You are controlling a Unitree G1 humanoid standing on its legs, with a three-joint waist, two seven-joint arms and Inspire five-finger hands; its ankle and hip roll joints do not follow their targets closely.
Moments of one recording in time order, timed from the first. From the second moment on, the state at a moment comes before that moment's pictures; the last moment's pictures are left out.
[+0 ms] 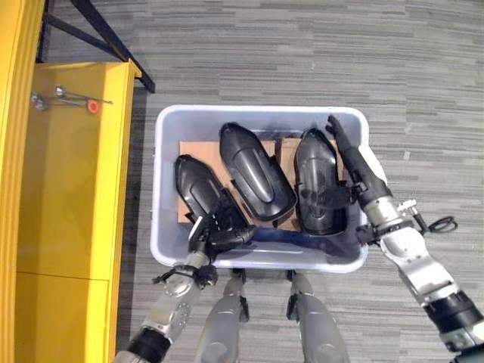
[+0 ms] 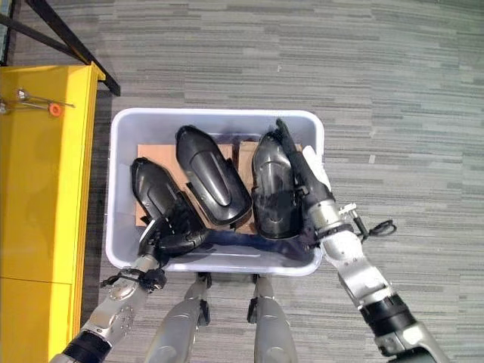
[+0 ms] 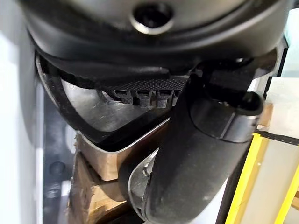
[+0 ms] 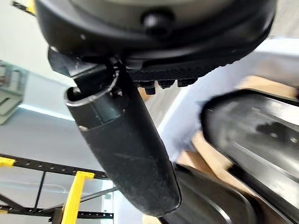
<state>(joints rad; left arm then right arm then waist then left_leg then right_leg) -0.13 0.39 -0.35 0.30 -0.65 -0.17 0.06 -0.23 -0.67 0.28 -0.03 0.12 -0.15 -0.13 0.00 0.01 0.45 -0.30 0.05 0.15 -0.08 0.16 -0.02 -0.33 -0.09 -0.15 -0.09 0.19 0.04</state>
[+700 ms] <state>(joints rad) -0.12 0.39 -0.35 0.29 -0.62 -0.17 0.08 -0.22 -0.71 0.38 0.08 -0.05 -0.17 -0.07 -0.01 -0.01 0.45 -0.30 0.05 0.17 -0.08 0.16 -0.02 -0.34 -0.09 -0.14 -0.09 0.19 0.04</state>
